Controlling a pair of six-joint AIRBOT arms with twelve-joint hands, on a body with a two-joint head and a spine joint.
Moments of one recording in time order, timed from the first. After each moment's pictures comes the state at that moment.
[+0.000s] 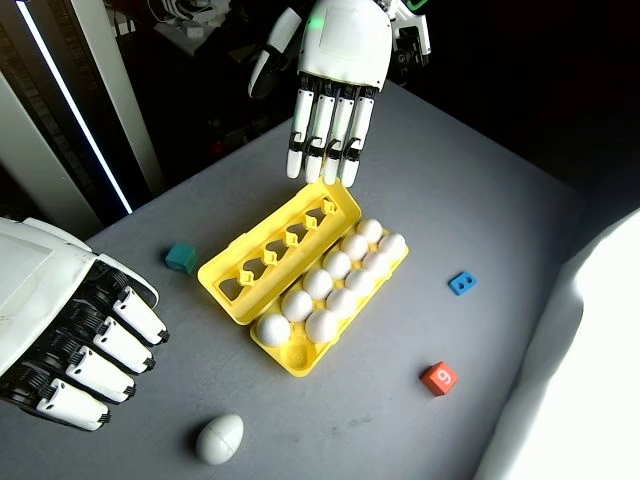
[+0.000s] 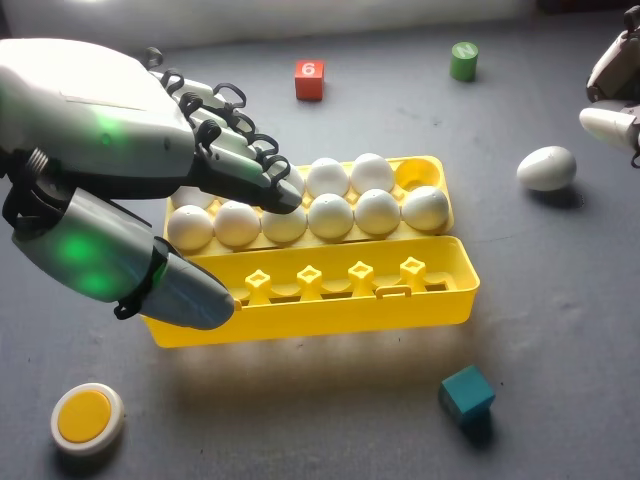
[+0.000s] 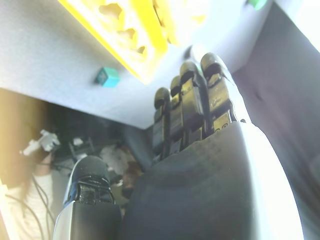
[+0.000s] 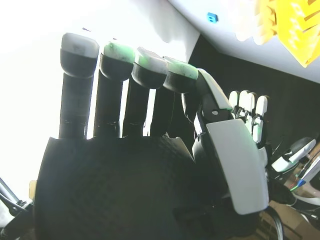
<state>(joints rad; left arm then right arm) 0.05 -0.71 0.90 2.48 -0.67 -1.27 -0.38 -0.68 0.76 0.64 0.47 -1.68</state>
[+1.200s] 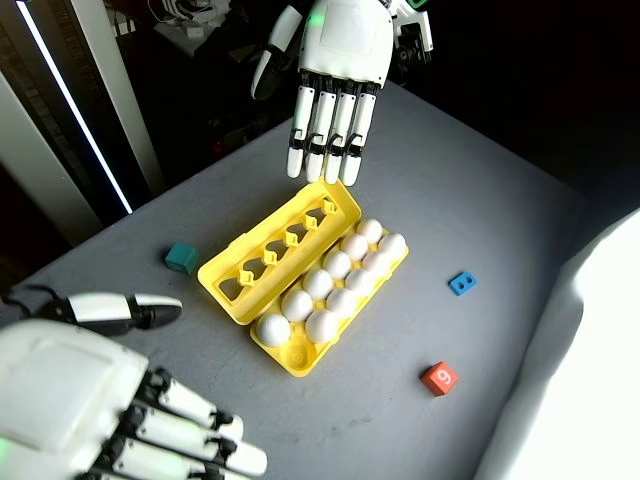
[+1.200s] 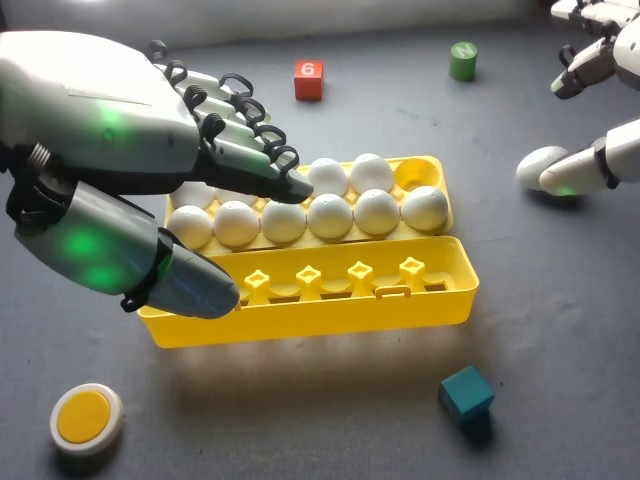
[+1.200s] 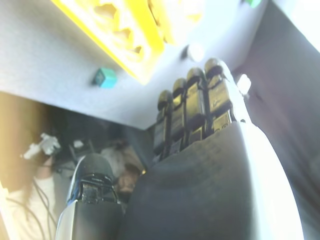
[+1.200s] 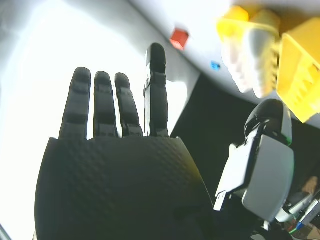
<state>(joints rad) 0.04 -0.71 0.89 2.50 -0.67 -1.27 -0.44 -0.92 1.10 0.64 0.45 -1.72</state>
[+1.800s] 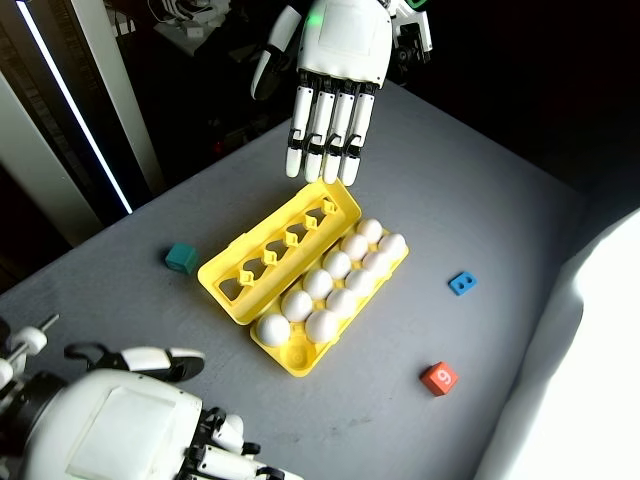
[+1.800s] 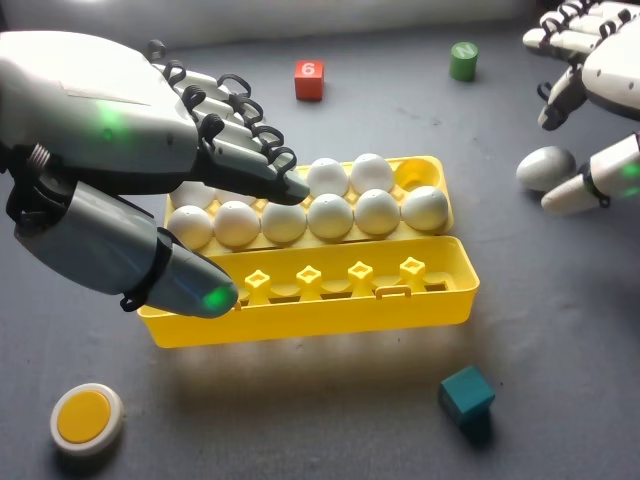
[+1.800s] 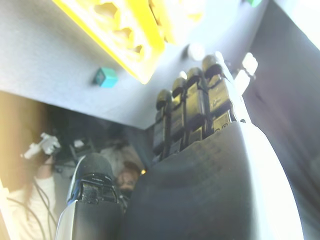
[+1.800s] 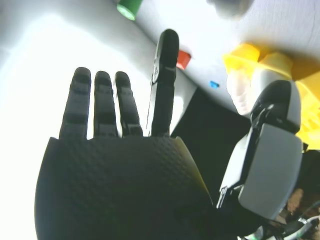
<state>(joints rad) 0.04 -0.71 0.89 2.50 -0.67 -1.27 -0.52 -1.06 1.31 0.29 0.43 -1.41</state>
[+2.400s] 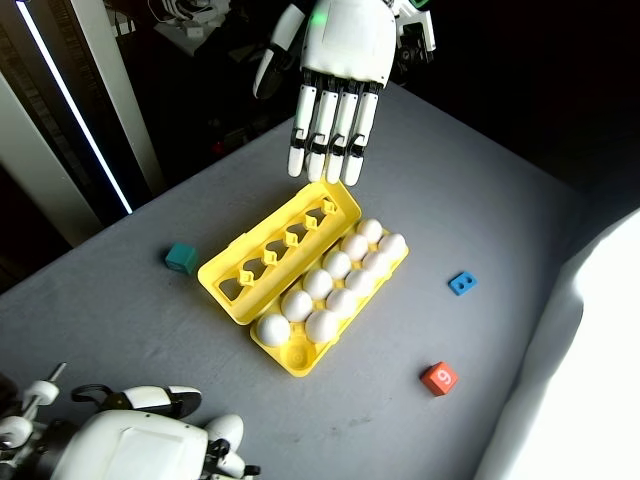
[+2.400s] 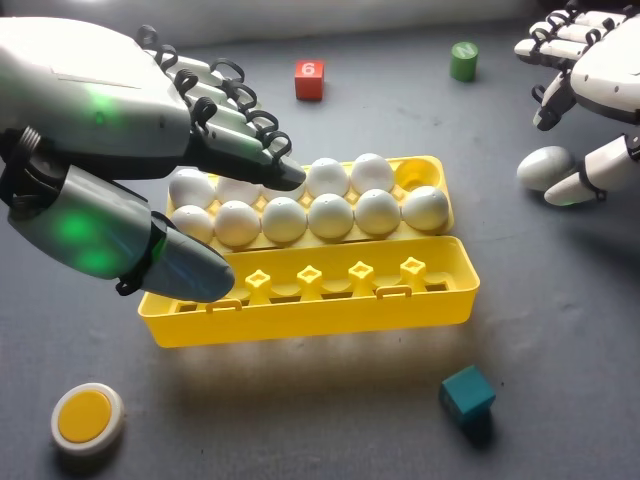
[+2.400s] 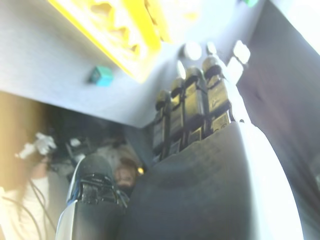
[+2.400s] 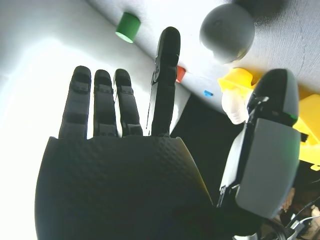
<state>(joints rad) 0.01 -0.71 0.91 2.49 -0.68 -1.27 -0.55 -1.17 1.49 0.12 0.44 -1.22</state>
